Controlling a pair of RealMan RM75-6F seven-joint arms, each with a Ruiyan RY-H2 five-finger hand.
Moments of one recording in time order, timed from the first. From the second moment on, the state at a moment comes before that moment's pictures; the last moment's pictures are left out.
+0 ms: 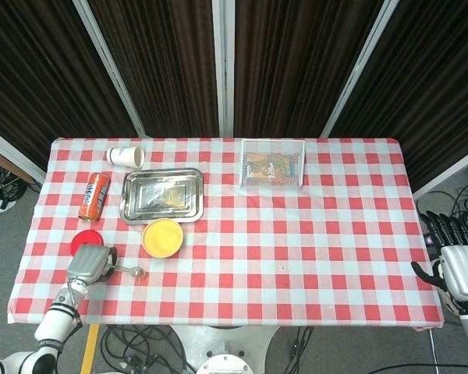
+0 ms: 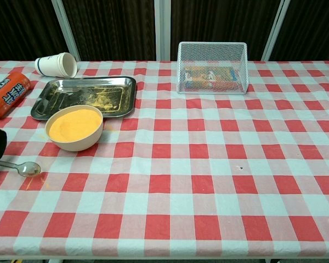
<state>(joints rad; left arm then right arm) -0.39 -1.40 -0.02 -1.53 1.15 1.03 0.38 0.14 -1.05 0.06 -1.50 -1.52 1.43 0.16</state>
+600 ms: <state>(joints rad) -0.65 -1.27 -0.16 -1.68 0.92 0.92 0.65 0.13 -1.03 0.07 -1.51 -1.54 1.46 0.17</state>
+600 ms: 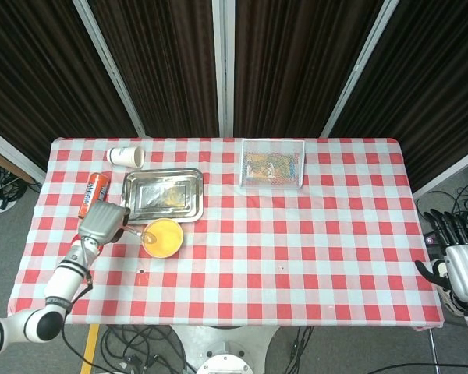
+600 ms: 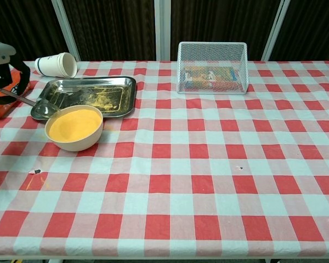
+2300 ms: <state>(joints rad) -0.86 -1.41 -0.04 -1.52 0.70 0.88 0.70 0.11 -1.01 0.08 -1.53 -1.51 1.48 0.15</state>
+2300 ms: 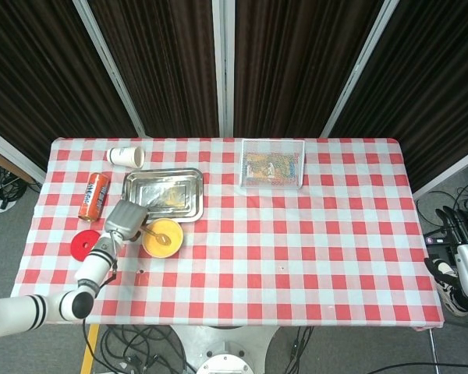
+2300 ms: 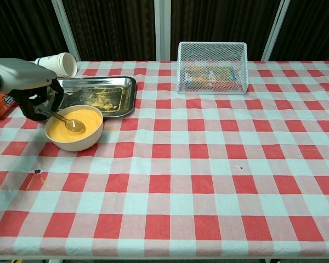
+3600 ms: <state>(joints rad) -0.87 -1.49 0.05 -1.54 0.83 1.22 1.12 0.11 -1.01 0.08 -1.54 -1.52 1.48 0.14</state>
